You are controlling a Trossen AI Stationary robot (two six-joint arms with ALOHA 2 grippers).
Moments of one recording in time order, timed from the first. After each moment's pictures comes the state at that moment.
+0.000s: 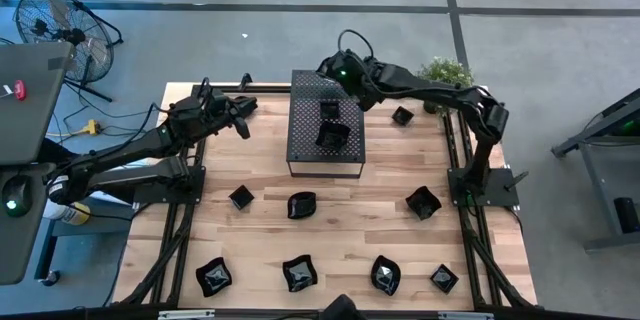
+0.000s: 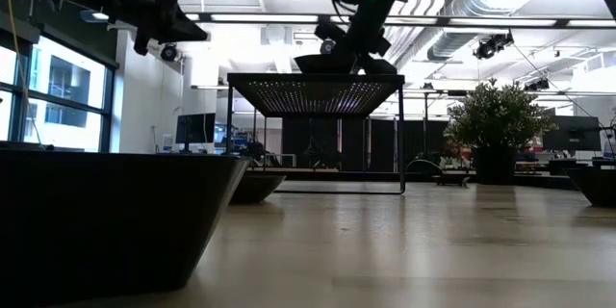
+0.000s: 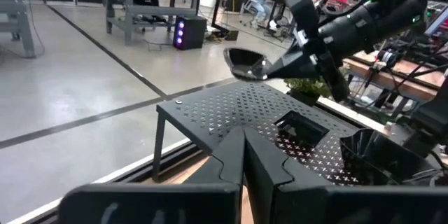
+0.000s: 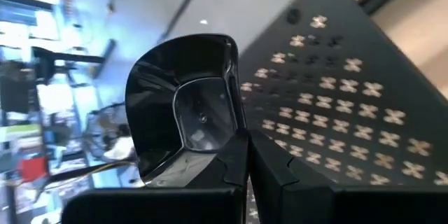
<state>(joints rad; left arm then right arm) 0.48 0.63 0.47 0.10 -0.20 -0.23 -0.46 1.83 1.63 -0.62 0.39 1.73</state>
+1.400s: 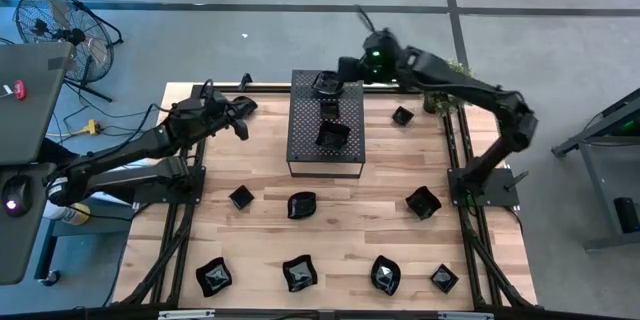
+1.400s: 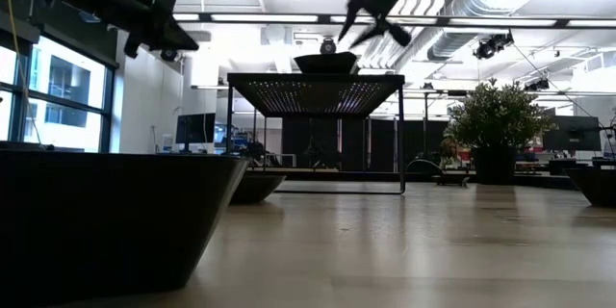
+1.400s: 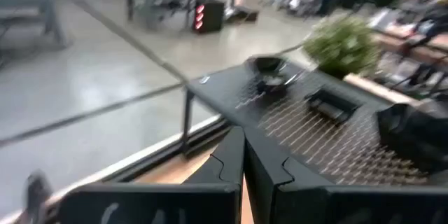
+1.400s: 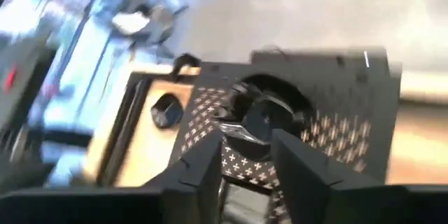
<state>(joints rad) 0.49 0.61 0.47 -0.03 -0.25 -0.20 -0.51 1.60 1.59 -0.61 0.10 0.80</state>
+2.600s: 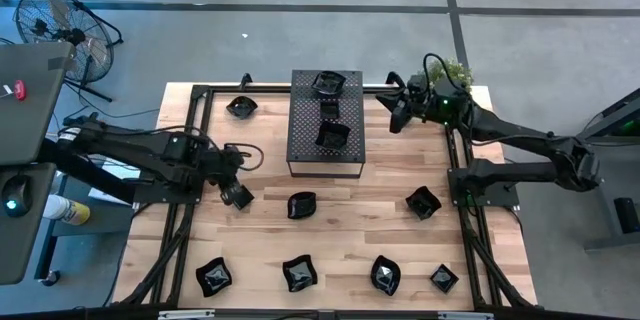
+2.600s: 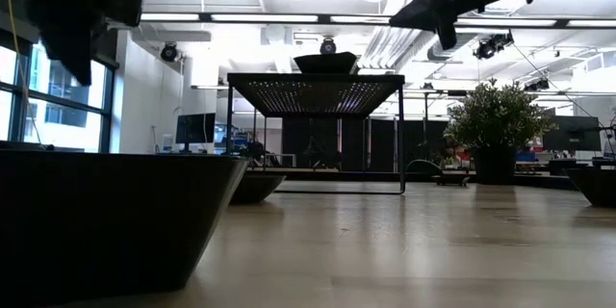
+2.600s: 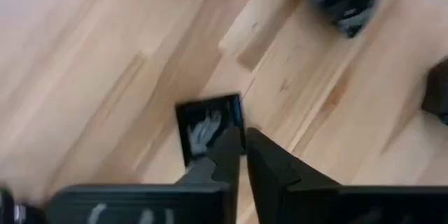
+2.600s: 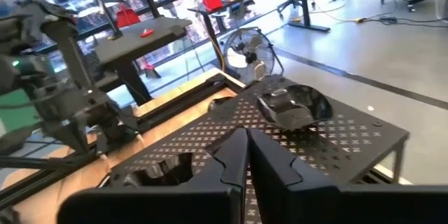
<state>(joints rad) -0.15 0.90 0.78 -1.03 -0.04 -0.81 -0.52 0.97 0.73 0.09 -0.10 0.31</state>
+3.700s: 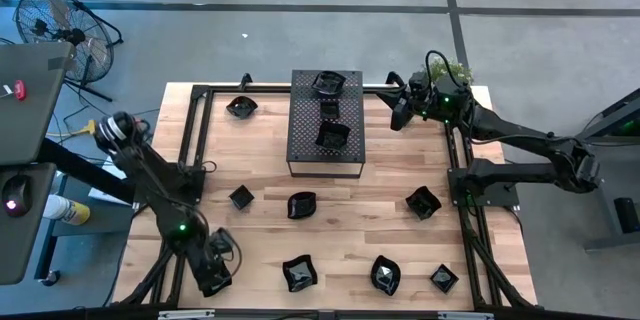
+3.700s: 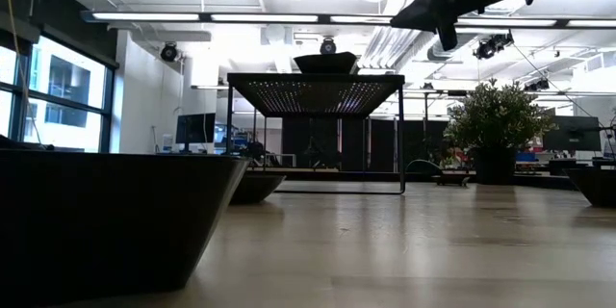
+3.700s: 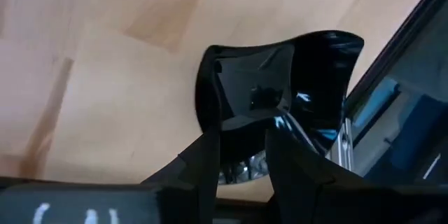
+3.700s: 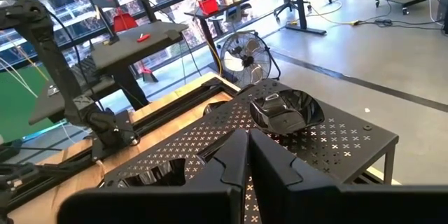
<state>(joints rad) -0.97 1.39 0.78 -0.60 0.20 -1.47 -0.55 0.97 0.73 0.10 -0.12 0.31</state>
